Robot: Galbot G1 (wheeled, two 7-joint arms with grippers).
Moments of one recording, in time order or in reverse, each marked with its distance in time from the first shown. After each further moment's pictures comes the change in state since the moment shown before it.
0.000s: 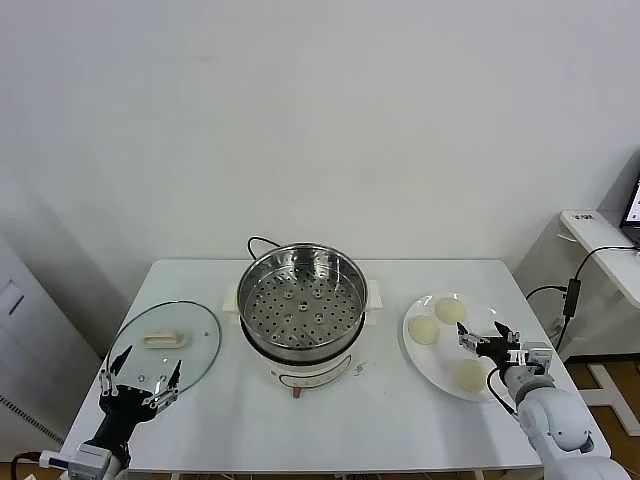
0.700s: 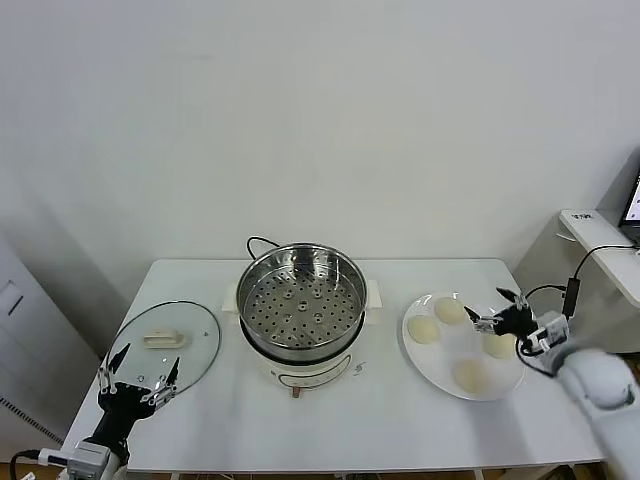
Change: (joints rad) left arm -0.017 -0.004 -0.008 0.009 -0.002 -0.005 0.002; right arm 0.421 -0.394 -0.314 -0.247 -0.384 0.254 -0.638
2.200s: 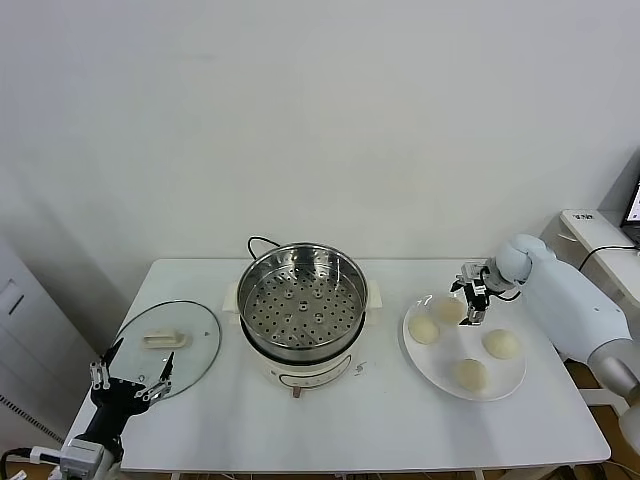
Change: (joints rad) left arm 0.007 0.005 -0.015 -0.038 0.007 0.017 -0.005; right arm 0.719 0.326 -0.711 -0.688 -0.532 0.188 -0.424
